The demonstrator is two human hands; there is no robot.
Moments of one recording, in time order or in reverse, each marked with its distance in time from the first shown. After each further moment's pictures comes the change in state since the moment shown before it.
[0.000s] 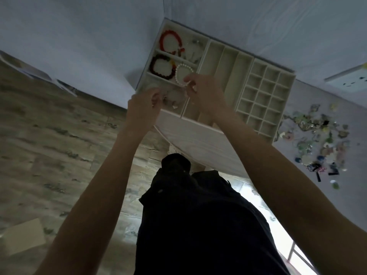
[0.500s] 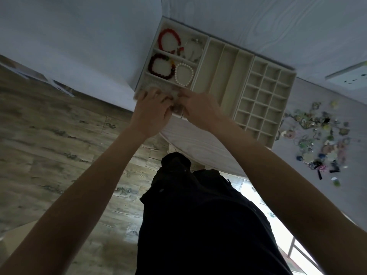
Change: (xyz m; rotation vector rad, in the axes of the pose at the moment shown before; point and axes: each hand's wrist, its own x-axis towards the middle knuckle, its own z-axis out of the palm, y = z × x) left_hand 0.007 -0.012 0.015 0.463 -0.140 0.492; right_hand -0.021 -0.008 0.012 -0.477 -0.236 -0.325
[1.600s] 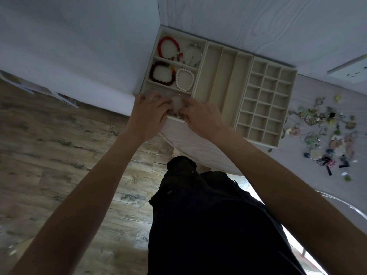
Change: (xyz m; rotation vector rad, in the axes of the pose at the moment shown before) left_hand 0.000 -0.023 -0.002 0.041 0.050 0.119; right_hand -0.008 -0.013 0.002 -0.003 -0.053 0.152
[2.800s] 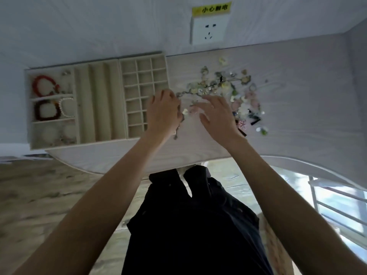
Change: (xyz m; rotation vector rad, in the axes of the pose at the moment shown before) left_hand 0.151 0.303 0.052 0.150 -0.194 0.011; right_hand -0.220 0.226 0.088 0.414 0.533 0.516
